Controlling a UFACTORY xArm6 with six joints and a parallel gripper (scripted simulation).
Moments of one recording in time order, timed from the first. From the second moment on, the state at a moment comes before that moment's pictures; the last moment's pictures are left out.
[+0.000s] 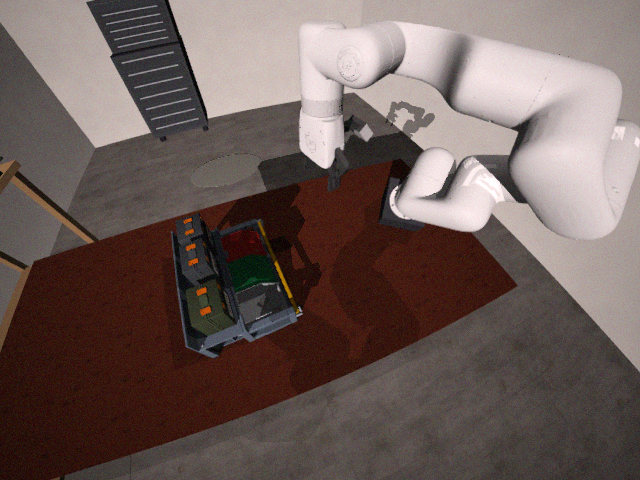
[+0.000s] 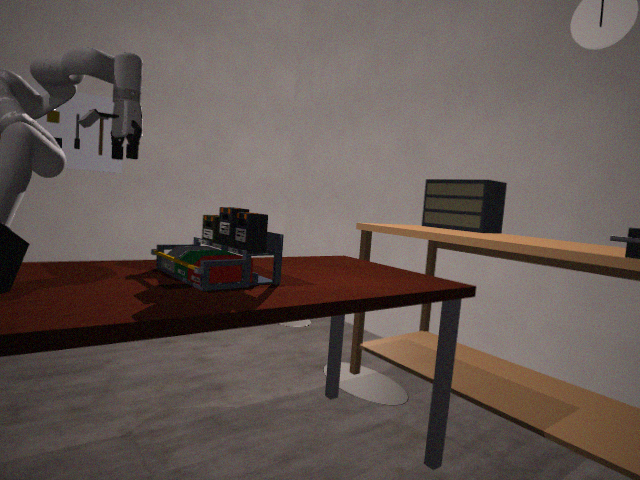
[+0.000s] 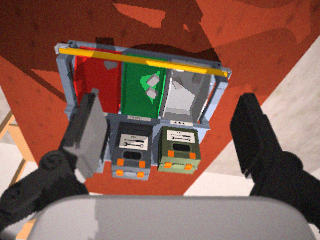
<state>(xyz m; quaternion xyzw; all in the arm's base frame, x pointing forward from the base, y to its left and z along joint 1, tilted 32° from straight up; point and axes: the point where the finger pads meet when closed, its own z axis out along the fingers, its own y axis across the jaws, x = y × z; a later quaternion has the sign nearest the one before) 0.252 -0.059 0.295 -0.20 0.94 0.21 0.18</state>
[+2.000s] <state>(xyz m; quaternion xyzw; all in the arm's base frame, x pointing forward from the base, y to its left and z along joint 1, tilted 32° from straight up) 0.253 -0.060 0.295 -0.52 0.81 0.13 0.24</state>
